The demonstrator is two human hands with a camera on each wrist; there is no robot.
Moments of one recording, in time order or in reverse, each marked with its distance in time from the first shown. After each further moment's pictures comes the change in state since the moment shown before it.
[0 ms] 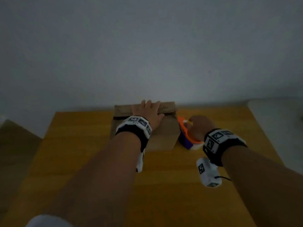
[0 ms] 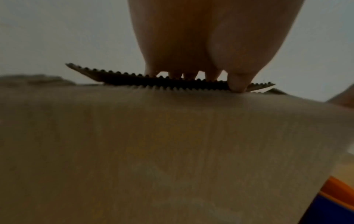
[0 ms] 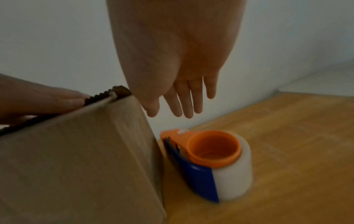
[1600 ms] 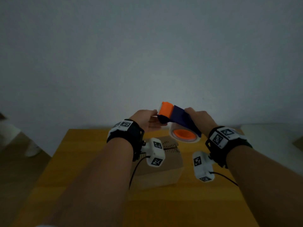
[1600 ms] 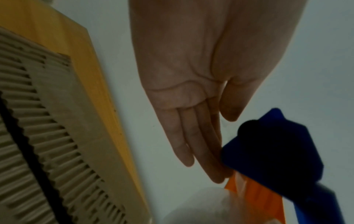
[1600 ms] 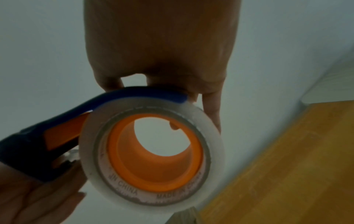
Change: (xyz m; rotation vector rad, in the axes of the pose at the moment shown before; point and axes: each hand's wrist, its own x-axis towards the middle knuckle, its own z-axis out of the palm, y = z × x) left_hand -0.054 0.011 -0.091 -1.595 -0.137 -0.230; right_hand -0.054 -0.025 -0.107 0.003 0.184 -0.242
